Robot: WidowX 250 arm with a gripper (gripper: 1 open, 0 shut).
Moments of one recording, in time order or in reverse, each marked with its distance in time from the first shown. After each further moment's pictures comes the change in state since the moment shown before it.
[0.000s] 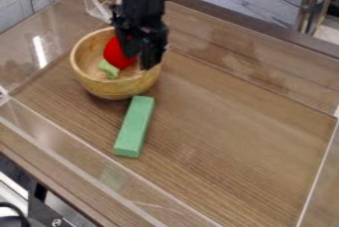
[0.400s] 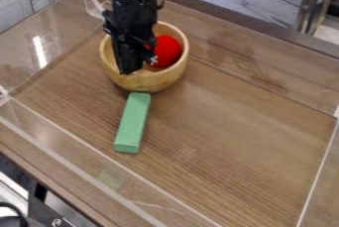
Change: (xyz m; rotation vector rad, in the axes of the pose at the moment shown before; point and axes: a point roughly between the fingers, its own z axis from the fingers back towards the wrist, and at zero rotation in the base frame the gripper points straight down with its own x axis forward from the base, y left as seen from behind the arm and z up) arm -0.020 0.008 -0.010 0.015 0.003 -0.079
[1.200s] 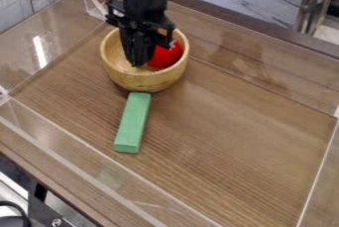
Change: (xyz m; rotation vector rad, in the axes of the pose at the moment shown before) arm -0.004 -0.010 0.025 -0.010 0.053 0.180
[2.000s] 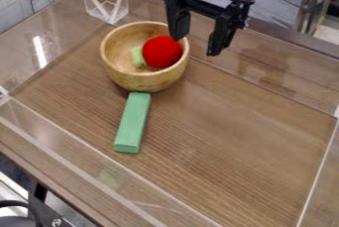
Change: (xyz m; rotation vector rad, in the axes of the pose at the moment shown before) arm 0.023 -0.079 0.047 -0.001 0.026 0.083
